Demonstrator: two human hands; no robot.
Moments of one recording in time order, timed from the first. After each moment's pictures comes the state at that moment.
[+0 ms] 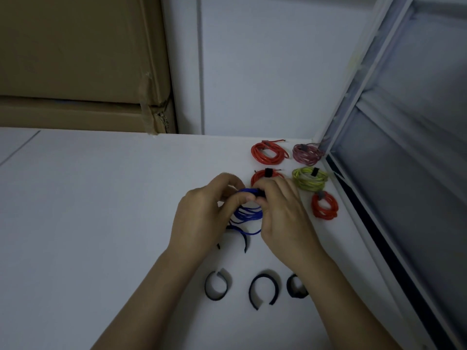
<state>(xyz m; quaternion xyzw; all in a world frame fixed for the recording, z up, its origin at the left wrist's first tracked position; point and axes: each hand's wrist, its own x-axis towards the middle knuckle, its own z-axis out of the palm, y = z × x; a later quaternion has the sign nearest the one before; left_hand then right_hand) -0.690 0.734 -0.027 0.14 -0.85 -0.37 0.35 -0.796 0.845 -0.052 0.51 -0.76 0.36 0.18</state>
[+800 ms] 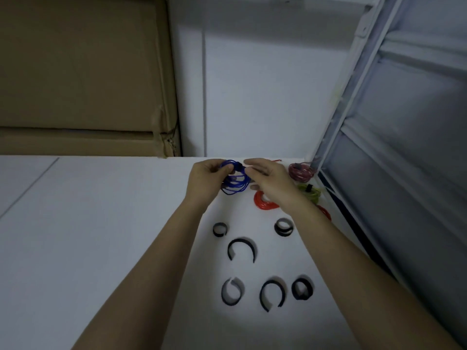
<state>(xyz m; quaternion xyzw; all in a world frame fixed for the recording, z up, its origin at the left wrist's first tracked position) -0.745 0.664 -0.004 0.24 -0.68 -0.63 0.28 -0.845 0.783 0.004 0.31 -0.73 0.57 -0.21</state>
